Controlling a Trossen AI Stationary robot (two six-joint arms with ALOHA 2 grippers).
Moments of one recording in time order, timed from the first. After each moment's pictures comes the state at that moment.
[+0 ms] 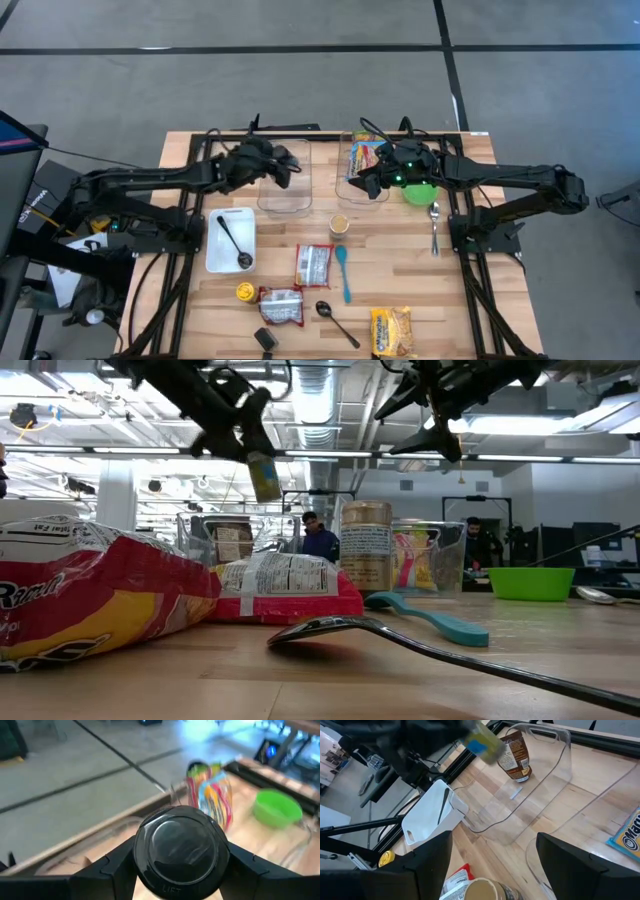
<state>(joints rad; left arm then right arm) 0.26 1.21 0.82 -0.07 -0.50 -0.35 -0.24 1.19 0.91 -0.19 -0.02 0.67</state>
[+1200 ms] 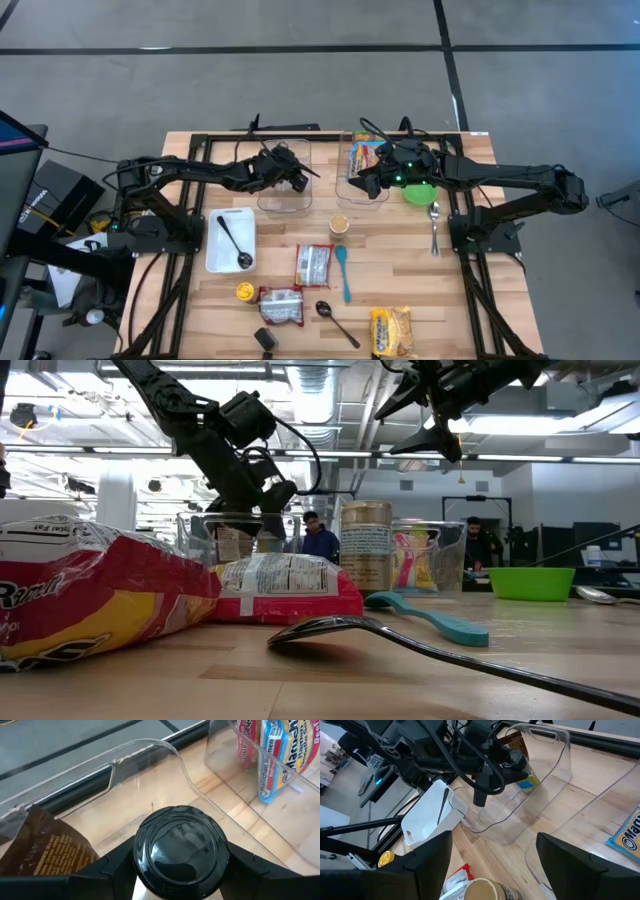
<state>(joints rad) 0.34 1.59 0.82 0.04 -0.46 -0.38 -0.24 1.19 0.91 -0.19 -0.02 0.66</state>
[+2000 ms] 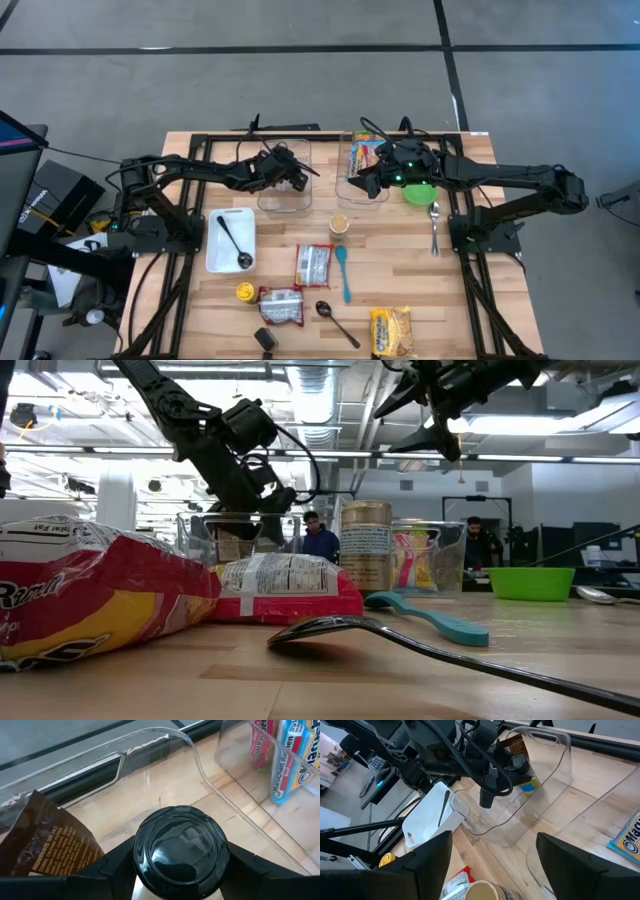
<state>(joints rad) 0.36 1.62 0.82 0.05 -0.47 -0.43 -0.24 1.19 0.91 -0.18 -0.02 0.66</state>
